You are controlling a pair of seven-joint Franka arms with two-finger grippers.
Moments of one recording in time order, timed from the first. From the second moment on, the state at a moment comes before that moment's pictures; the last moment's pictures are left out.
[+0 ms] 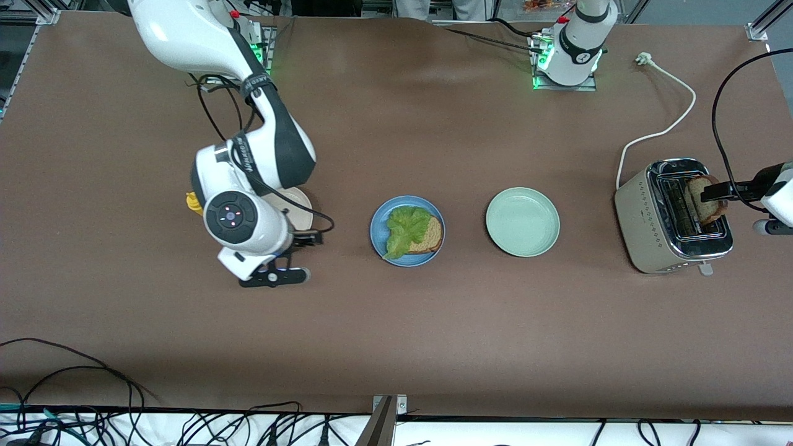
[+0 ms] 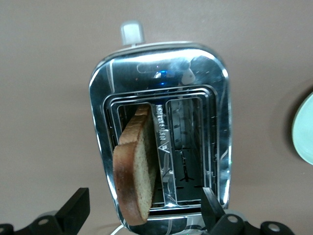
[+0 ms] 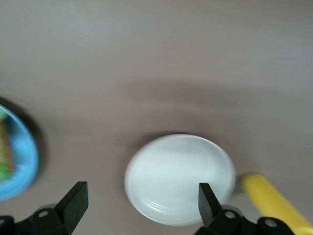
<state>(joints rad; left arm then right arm) 0.17 0.25 0.13 -1.74 0.06 1.78 0.26 0.52 0.73 -0.16 -1.12 0.08 1.67 0.25</state>
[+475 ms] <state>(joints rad) 0.20 0.29 0.13 -1.75 0.06 1.78 0.28 0.48 0.70 -0.32 -1.17 0.03 1.40 -0.09</state>
